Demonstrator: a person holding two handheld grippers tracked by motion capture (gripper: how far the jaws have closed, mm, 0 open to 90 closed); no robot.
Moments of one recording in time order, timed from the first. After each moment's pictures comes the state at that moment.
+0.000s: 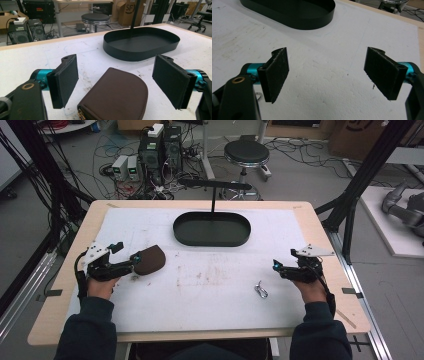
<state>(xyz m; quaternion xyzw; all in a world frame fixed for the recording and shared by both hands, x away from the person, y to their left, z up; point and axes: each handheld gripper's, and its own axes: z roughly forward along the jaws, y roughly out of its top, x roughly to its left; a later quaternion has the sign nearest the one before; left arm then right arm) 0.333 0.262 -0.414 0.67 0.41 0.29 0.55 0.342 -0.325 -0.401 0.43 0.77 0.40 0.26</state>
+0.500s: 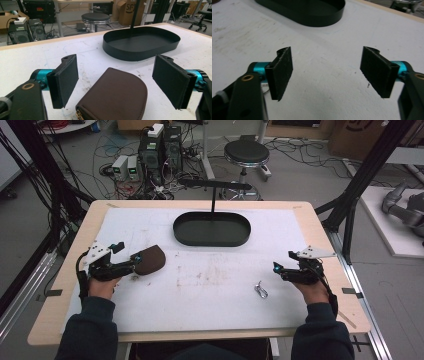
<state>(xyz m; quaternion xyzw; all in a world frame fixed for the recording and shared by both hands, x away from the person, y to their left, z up) 0.333 0.259 -0.414 0.67 0.41 0.28 0.55 0.339 -0.328 -0.402 0.40 0.78 0.41 0.24</state>
